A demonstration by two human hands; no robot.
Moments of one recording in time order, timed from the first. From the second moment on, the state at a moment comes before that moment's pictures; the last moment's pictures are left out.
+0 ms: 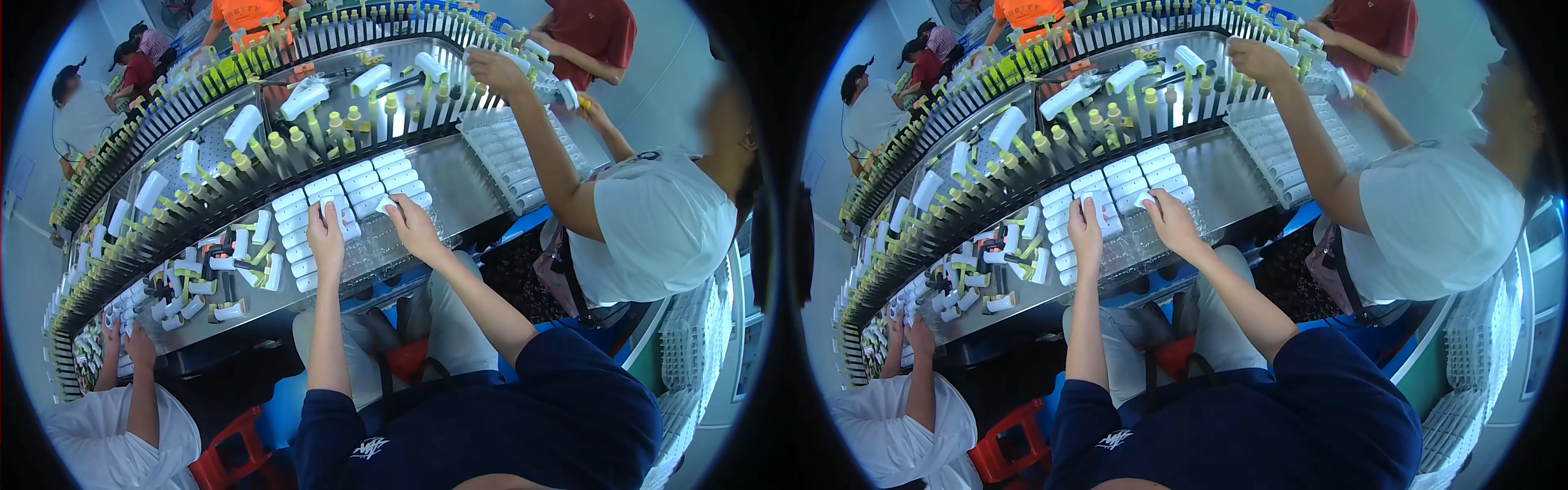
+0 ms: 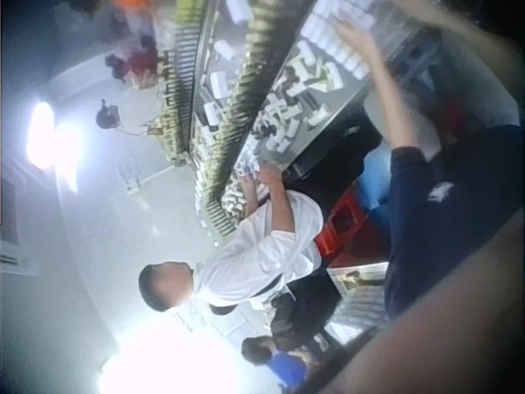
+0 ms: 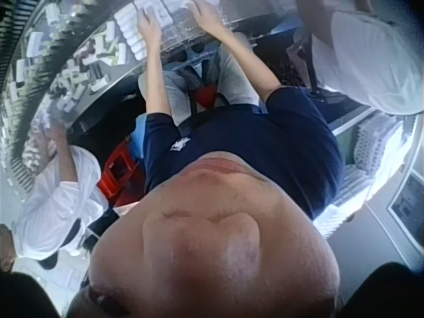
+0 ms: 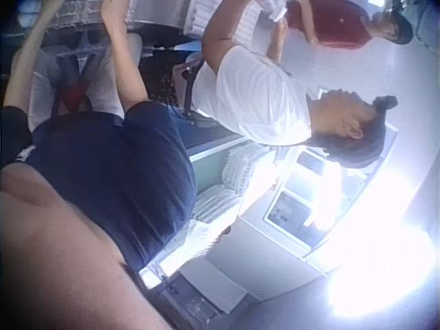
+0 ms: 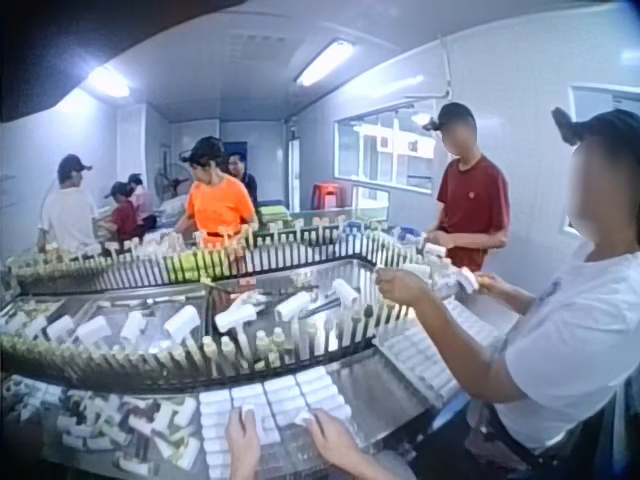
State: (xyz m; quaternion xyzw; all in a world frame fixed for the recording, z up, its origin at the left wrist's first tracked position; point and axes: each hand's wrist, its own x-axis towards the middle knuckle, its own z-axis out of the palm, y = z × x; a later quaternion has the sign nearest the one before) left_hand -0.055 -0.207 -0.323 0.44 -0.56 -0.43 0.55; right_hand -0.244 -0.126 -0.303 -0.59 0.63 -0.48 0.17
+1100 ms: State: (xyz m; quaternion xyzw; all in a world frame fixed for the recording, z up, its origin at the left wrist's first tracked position) left_hand -0.056 -0.201 -0.314 0.44 -0.55 -0.43 0.56; right_hand -0.240 -0.123 -0.302 -0.58 0.65 -0.46 0.16
